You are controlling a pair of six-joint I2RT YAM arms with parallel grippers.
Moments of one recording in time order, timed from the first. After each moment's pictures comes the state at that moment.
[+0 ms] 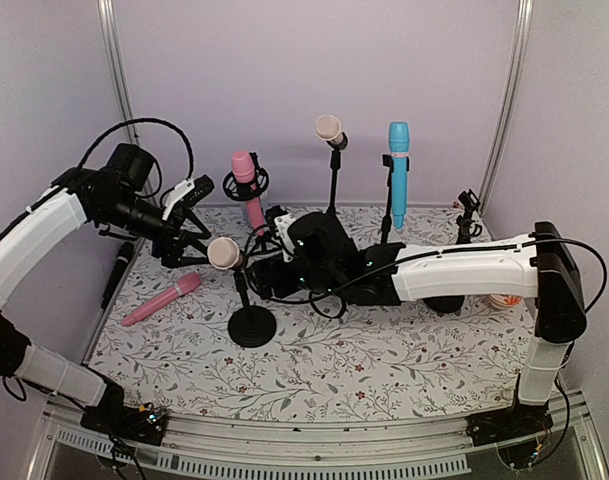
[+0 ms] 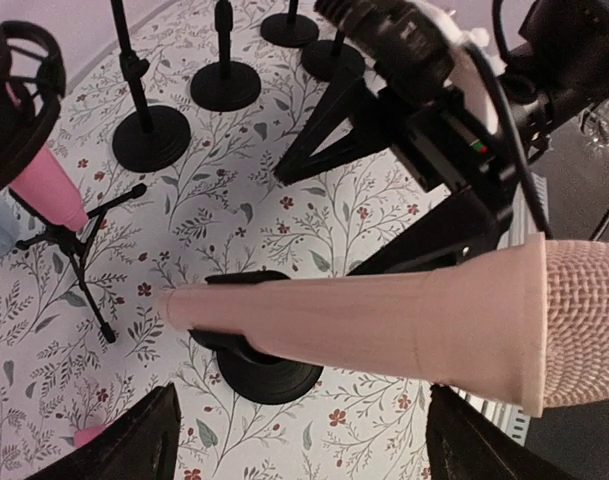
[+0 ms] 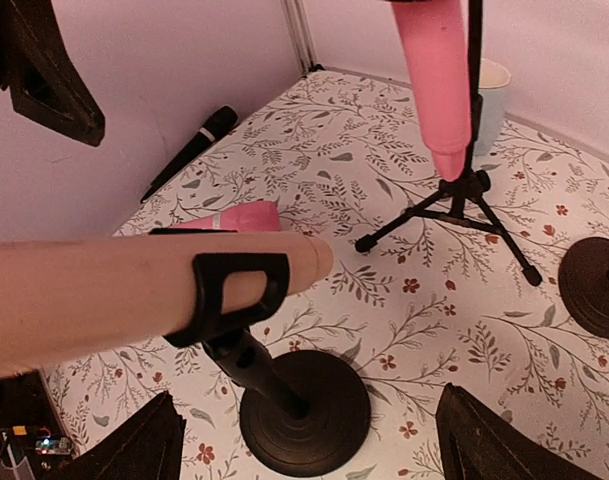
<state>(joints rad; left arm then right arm) -0.32 1.33 1.35 -0.99 0.68 0.57 1.14 1.87 1.43 -0.03 0.28 0.38</state>
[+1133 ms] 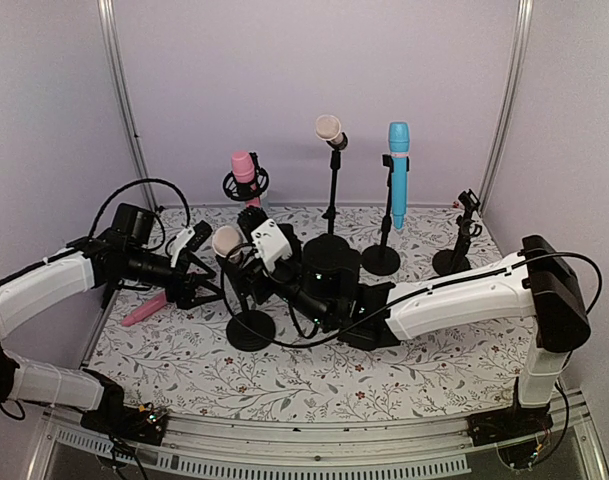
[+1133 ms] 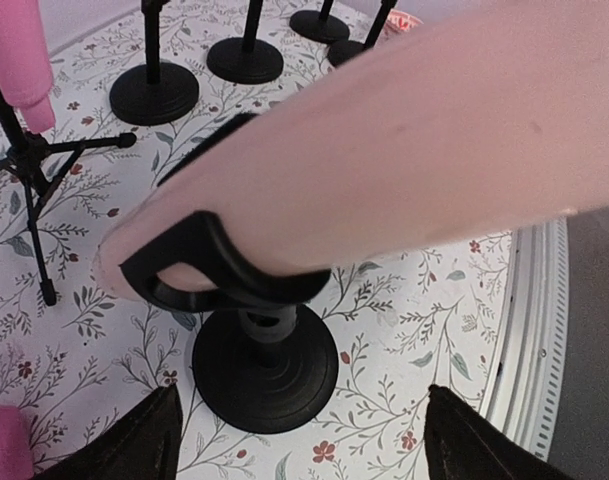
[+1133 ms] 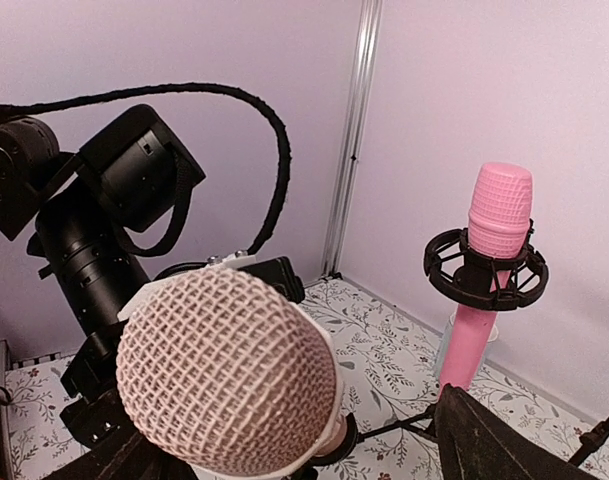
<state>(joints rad) -0.33 1.17 0.81 -0.48 0.72 0.33 1.27 1.89 1.30 0.67 0.41 -0.15</state>
